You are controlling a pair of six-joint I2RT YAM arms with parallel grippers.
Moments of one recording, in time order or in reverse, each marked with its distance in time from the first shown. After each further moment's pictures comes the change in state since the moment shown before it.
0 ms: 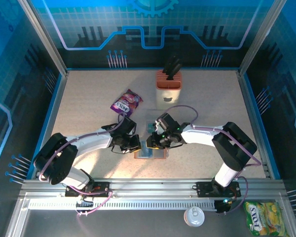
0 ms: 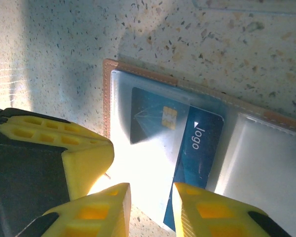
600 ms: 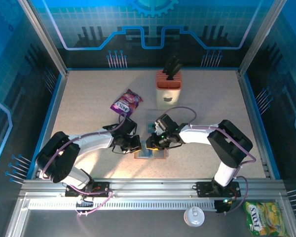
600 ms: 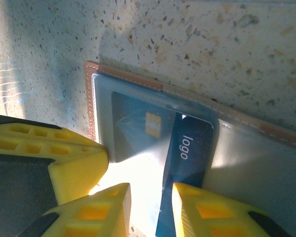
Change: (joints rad) left arm -0.003 0.026 -0.003 0.018 -0.005 0.000; right arm 0.000 0.058 0.002 0.037 -0.021 0.019
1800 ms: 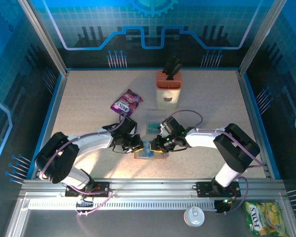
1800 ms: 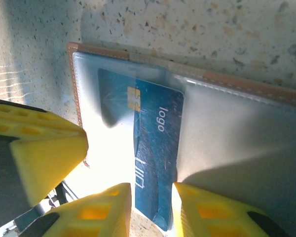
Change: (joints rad) left arm -0.002 -0.016 0.008 0.027 0.037 -0.023; right arm -0.032 -0.088 -0.118 0.054 -0.016 0.026
